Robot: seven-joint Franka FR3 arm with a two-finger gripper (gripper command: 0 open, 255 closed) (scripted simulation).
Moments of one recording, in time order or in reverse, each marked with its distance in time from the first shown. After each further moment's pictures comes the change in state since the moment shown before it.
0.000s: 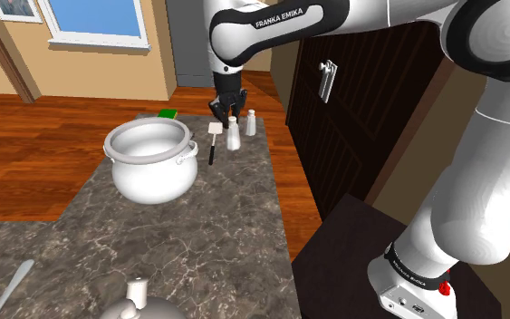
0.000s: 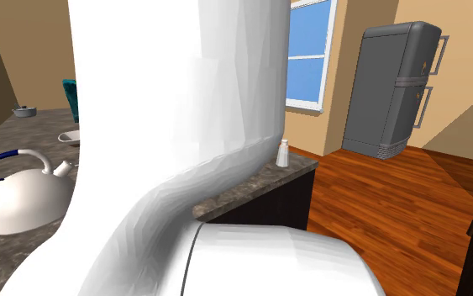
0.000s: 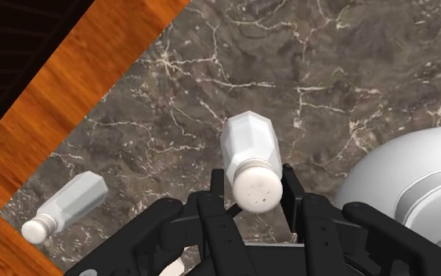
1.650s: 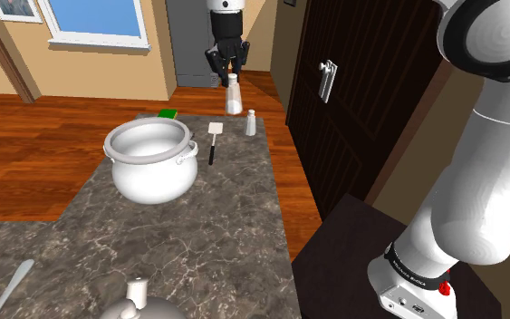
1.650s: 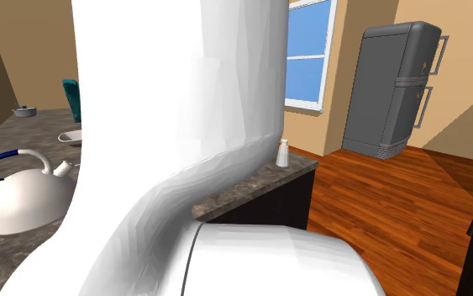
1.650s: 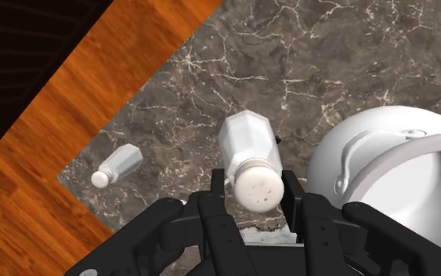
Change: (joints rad) arm 0.008 0.012 0.004 0.354 0.004 -0.341 -0.025
